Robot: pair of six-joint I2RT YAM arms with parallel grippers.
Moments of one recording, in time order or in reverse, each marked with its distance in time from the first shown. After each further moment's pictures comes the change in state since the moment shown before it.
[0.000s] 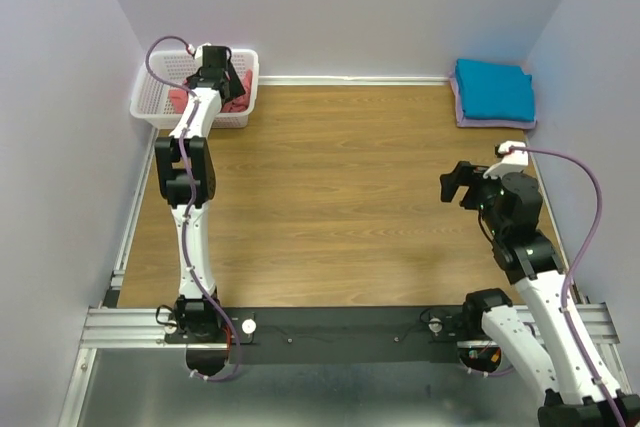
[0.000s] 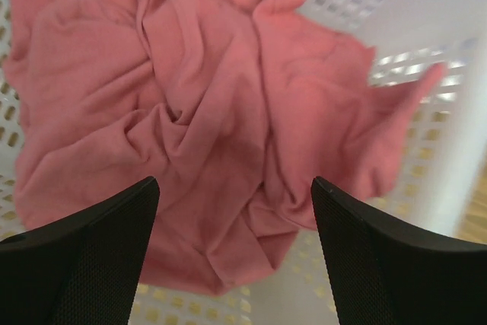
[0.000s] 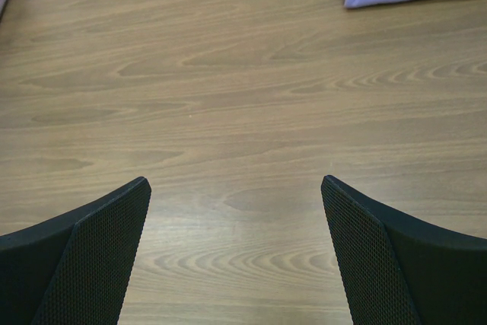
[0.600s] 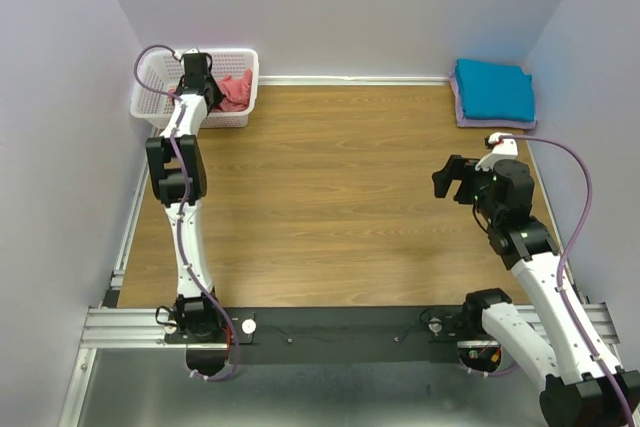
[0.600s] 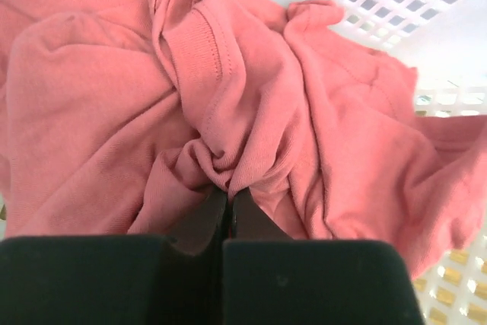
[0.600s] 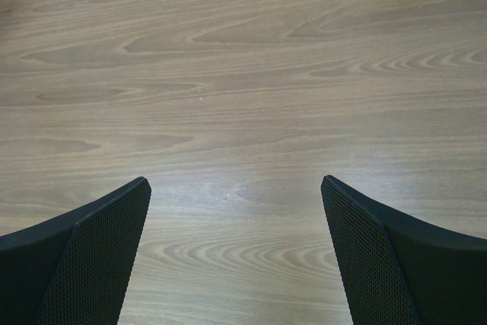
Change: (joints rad) left arm 0.099 0.112 0.008 0.117 0.182 0.019; right arm 0.000 0.139 0.040 -0.001 -0.060 0.015
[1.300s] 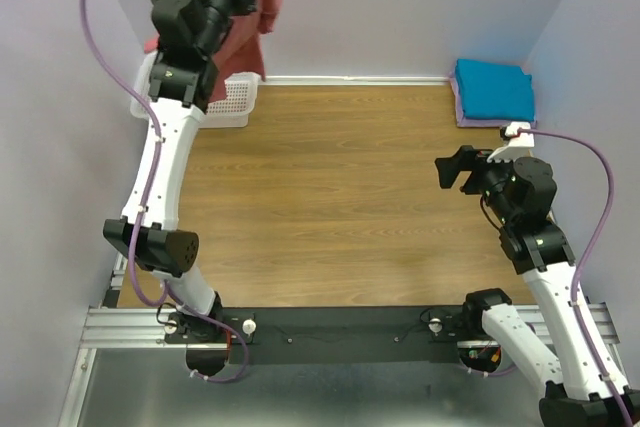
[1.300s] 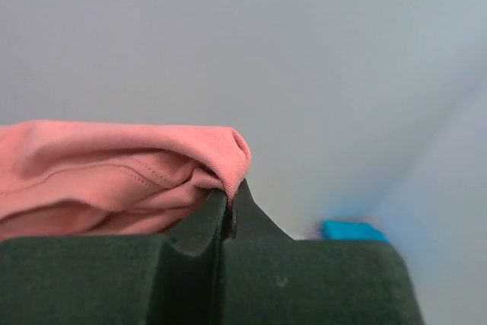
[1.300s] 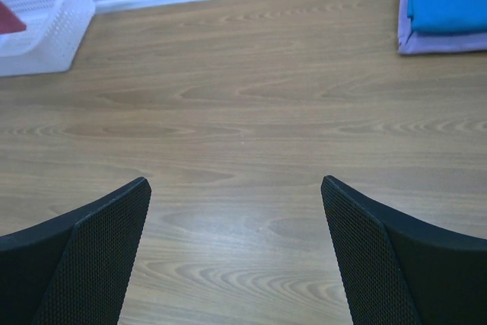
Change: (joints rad) left arm -0.224 -0.758 -0.049 0.214 0.188 -0.020; right arm 0.000 -0.044 0.105 0.001 -0.078 0.000
